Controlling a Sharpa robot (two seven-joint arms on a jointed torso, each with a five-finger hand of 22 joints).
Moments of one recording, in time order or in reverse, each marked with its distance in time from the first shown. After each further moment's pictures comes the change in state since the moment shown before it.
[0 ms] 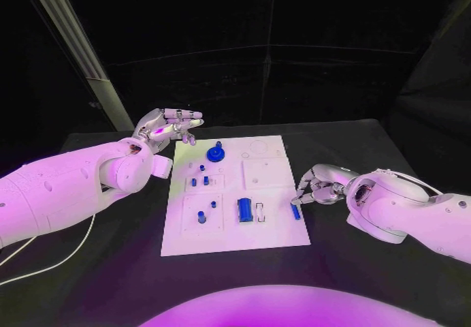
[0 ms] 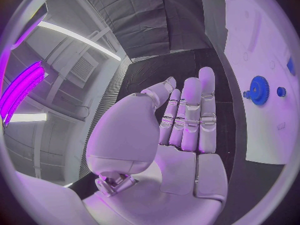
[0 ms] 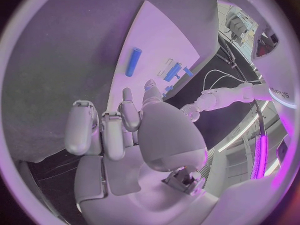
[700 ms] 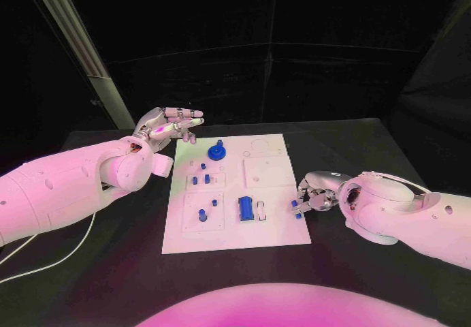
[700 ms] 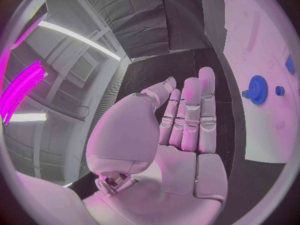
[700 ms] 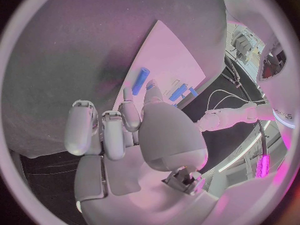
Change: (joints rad) left arm -0.001 -0.002 -0.001 -0.001 0.000 0.003 -0.001; left_hand 0.000 0.000 0.000 0.000 0.000 0.000 0.000 0.000 0.000 0.000 0.000 0.000 0.000 0.000 0.000 0.000 0.000 0.000 0.000 0.000 0.000 0.000; right arm -0.016 0.047 0.001 -0.010 -0.127 0.126 -0.086; right_hand -0.008 -0.008 -0.014 0.008 -0.010 0.020 -0.007 0.001 0.006 0.003 -0.004 0.000 -0.002 0.000 0.000 0.000 0.000 0.000 0.000 0.000 0.000 -0.002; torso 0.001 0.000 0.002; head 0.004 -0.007
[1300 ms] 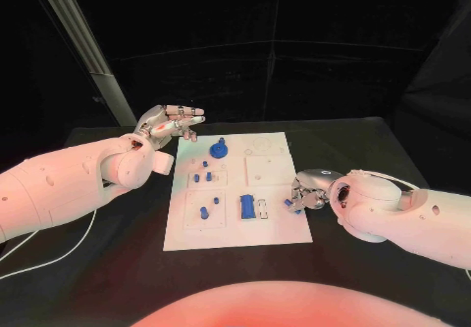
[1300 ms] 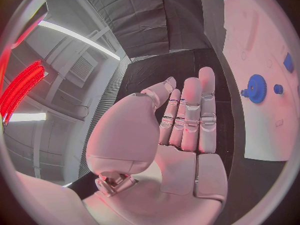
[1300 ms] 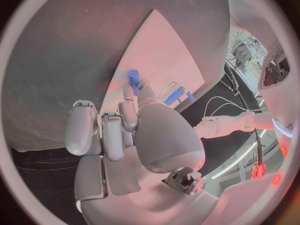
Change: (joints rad) left arm 0.000 -0.007 0.000 0.002 0.000 0.003 -0.004; left_hand 0.000 0.000 0.000 0.000 0.000 0.000 0.000 0.000 0.000 -0.004 0.004 0.005 0.000 0.000 0.000 0.000 -0.001 0.000 0.000 0.000 0.000 -0.001; right arm -0.005 0.061 0.008 -0.015 -0.072 0.037 -0.016; right_hand 0.137 0.038 0.111 -0.124 -0.057 0.016 0.000 -0.019 0.011 -0.002 -0.009 -0.012 -0.008 0.000 -0.008 -0.004 0.000 0.000 0.001 -0.006 0.000 0.000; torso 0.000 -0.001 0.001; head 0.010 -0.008
